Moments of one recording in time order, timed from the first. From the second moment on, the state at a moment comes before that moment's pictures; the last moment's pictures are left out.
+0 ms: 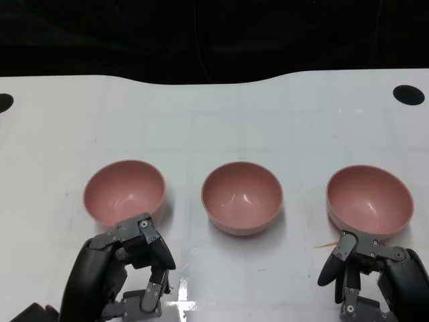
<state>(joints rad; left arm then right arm) 0.14 0.02 -0.06 0.15 -0.15 -0.56 -0.28 0.25 -0.08 0.08 0.01 -0.14 -0.55 0.05</state>
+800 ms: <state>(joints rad) 0.13 0.02 -0.05 0.18 -0.16 -0.58 -0.29 0.24 -0.08 0.08 0.02 -0.14 -0.56 0.05</state>
